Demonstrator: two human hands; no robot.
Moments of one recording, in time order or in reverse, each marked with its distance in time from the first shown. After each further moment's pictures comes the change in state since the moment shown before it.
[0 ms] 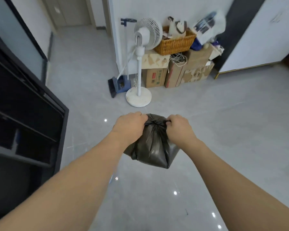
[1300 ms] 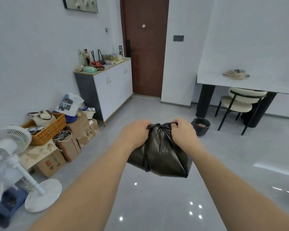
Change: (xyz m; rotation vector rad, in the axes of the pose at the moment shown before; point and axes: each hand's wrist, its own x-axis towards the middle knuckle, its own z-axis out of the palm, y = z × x) left_hand 0.023 0.436 -0.276 -0.274 -0.037 0.891; right_hand -0.278 0.140 -0.402 0.198 0.844 0.773
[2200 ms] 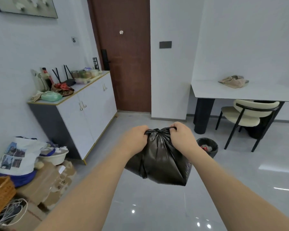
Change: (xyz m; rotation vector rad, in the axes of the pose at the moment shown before) left_hand 0.510 -0.179 0.035 -0.068 -0.033 0.086; right_hand 0.506 0.012 0.142 0.060 0.056 0.082
